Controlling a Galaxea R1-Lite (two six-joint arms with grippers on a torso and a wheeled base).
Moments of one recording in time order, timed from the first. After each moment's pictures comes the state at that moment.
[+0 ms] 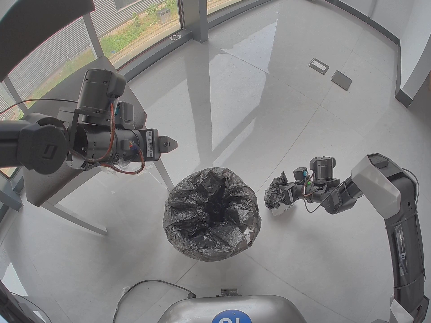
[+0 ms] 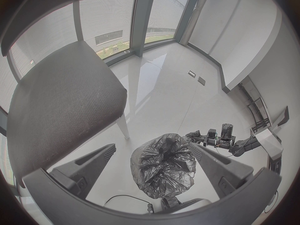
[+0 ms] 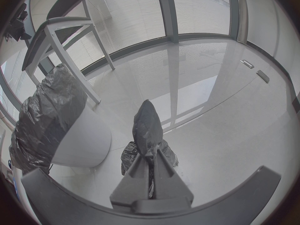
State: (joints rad) left arm -0.44 1.72 -1.29 0.09 0.11 -0.23; right arm 0.17 2.63 -1.49 -0.66 0.32 -0.23
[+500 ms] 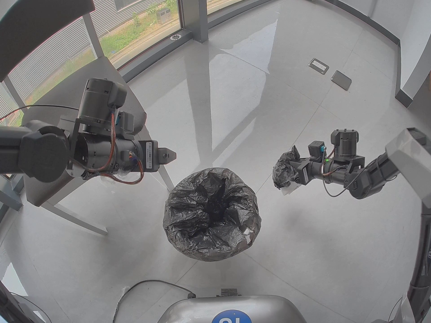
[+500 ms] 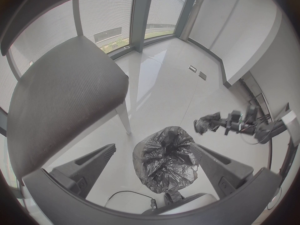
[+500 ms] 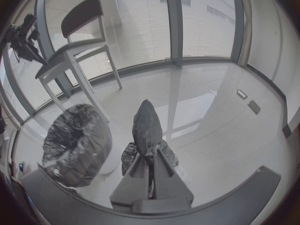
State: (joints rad) left arm -0.45 1.72 -1.24 0.09 0.11 -0.21; right arm 0.18 2.27 -1.23 -0.67 0.32 -0.30
